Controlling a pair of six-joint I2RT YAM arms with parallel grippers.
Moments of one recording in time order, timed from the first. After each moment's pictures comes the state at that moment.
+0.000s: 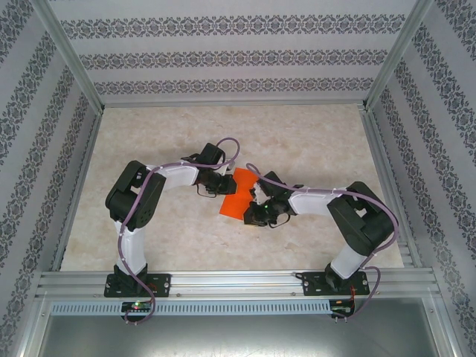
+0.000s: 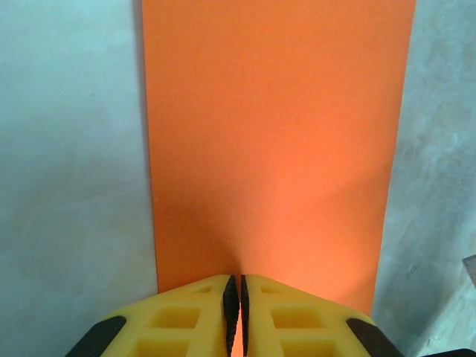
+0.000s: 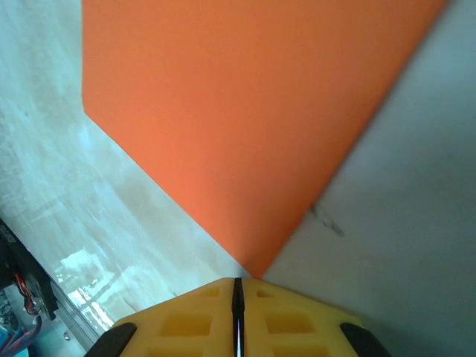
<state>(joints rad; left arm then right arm) -0.49 1.98 1.18 -0.32 0.47 -0.40 0.64 1.66 0.73 -0.23 -0.58 0.69</state>
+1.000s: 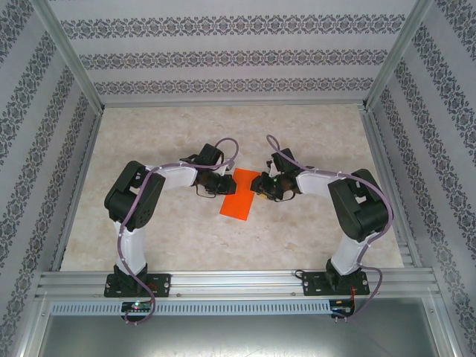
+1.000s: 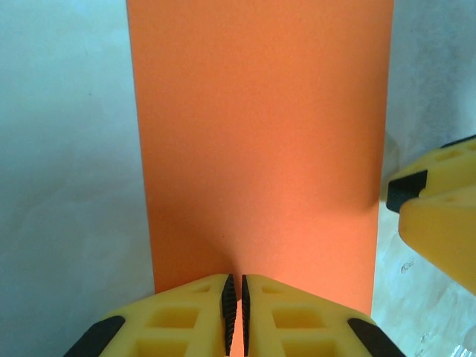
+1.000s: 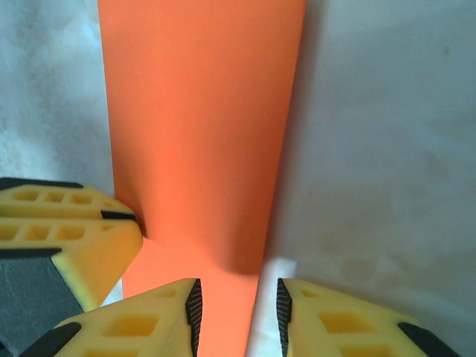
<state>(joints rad) -0.48 1.97 1.15 -0.28 0.50 -0.40 0.41 1.78 0.90 -0.16 -0.49 0.77</state>
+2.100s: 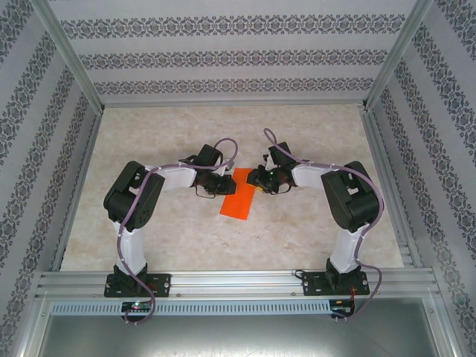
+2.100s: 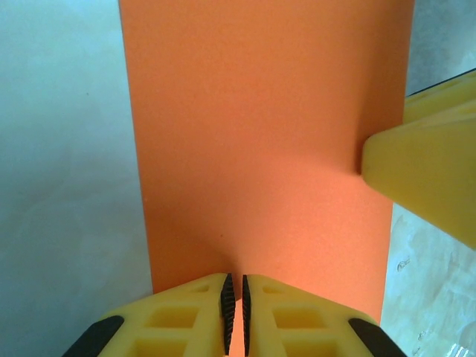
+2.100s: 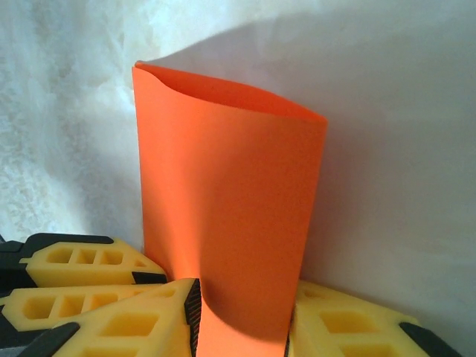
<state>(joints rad) -0.48 1.97 1.13 -0.25 0.51 -0.40 0.40 1.88 1.00 -0.13 -0.53 0.78</state>
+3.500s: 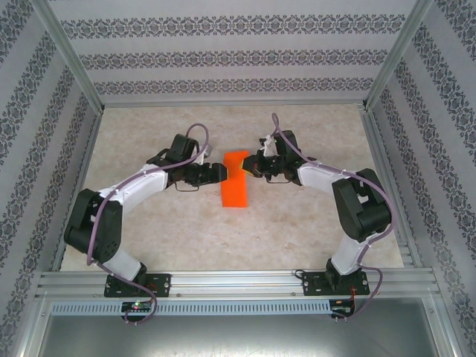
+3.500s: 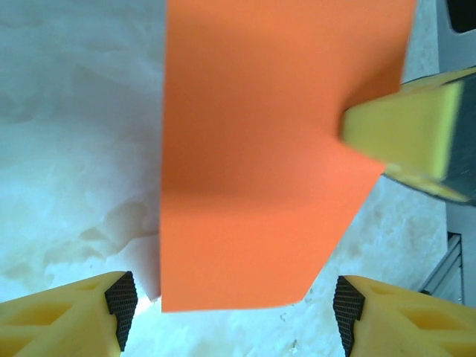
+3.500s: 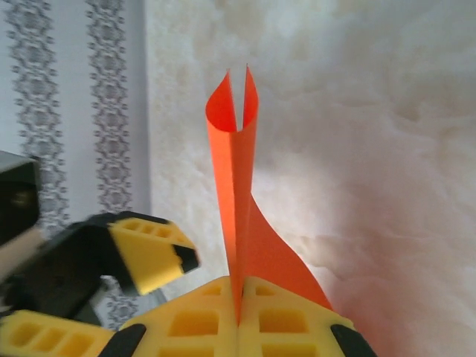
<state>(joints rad) -0.38 1.56 1.01 -0.36 0.52 -0.53 0.39 1.75 1.00 0.10 -0.78 0.92</state>
